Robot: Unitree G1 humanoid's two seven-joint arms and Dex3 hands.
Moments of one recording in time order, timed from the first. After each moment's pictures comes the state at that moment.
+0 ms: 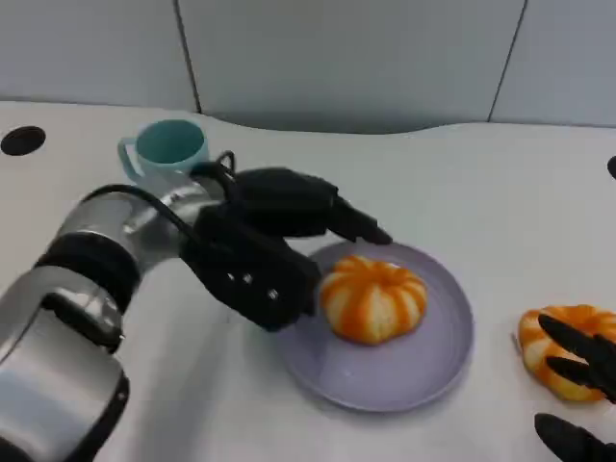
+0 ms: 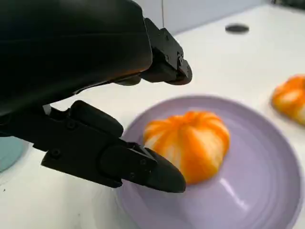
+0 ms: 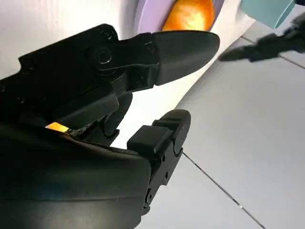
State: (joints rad) left arm -1.07 0.22 -0.52 1.23 0.59 -0.88 -0.35; right arm 0.37 -0.13 -0.06 -0.05 -0.36 -0.50 -0.18
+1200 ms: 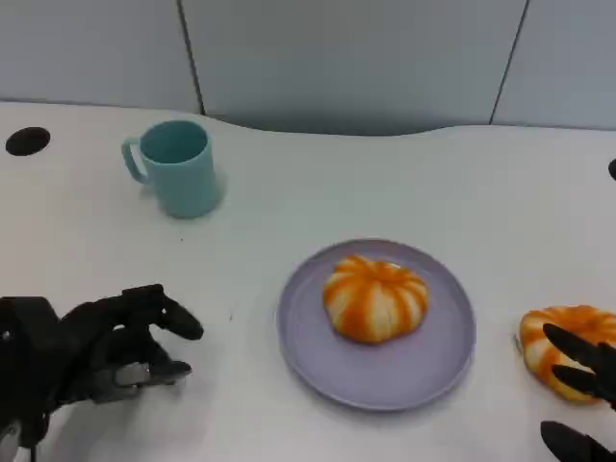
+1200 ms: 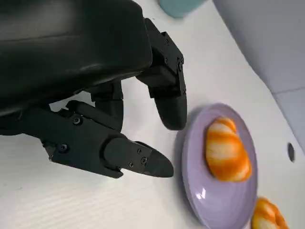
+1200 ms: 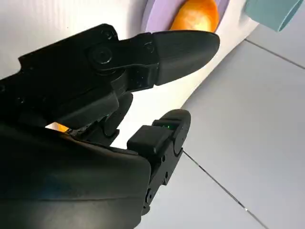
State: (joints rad) left arm -0.19 0.36 -0.01 0.52 -0.08 -0.19 -0.58; right arm 0.39 -0.14 -0.07 -0.06 -0.34 -0.49 -0.17
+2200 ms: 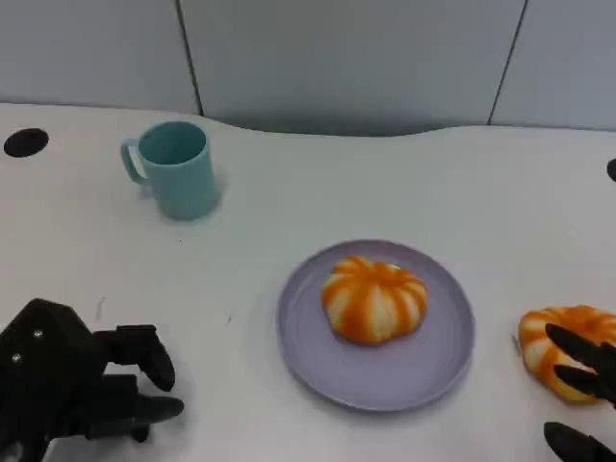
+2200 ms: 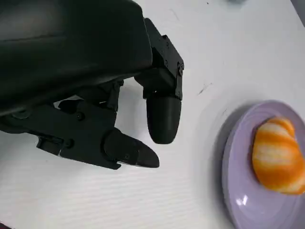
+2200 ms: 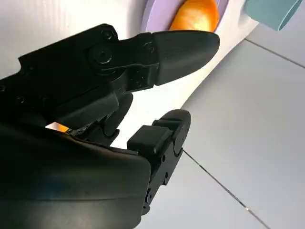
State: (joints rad) left arm -0.07 0.39 -0.04 0.23 0.02 0.14 -0.50; right arm 0.40 -0.16 -0.07 -0.05 -0.33 -0.51 -0.16
